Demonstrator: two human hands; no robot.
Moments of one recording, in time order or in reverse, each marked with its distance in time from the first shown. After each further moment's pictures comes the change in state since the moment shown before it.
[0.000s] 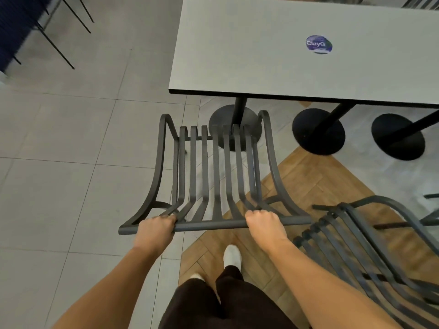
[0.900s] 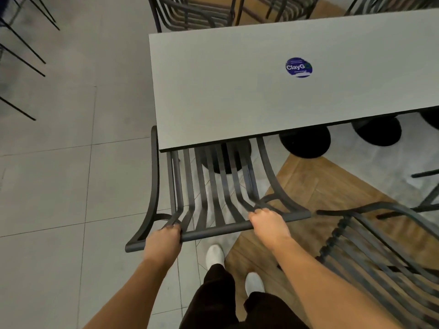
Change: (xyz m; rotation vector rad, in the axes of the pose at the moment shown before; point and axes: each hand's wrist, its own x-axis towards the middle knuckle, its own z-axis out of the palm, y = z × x) left_hand 0.181 -0.067 -0.106 -0.005 -0.085 0.112; right_hand 0.159 0.010 -0.097 0.145 -0.042 0.182
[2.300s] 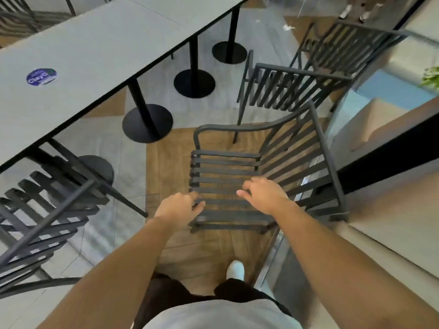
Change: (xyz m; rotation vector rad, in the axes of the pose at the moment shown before) left_hand -0.216 0.508 0.048 0.134 -0.045 0.926; right_hand -0.490 0.289 0.205 0.431 0.137 0.678
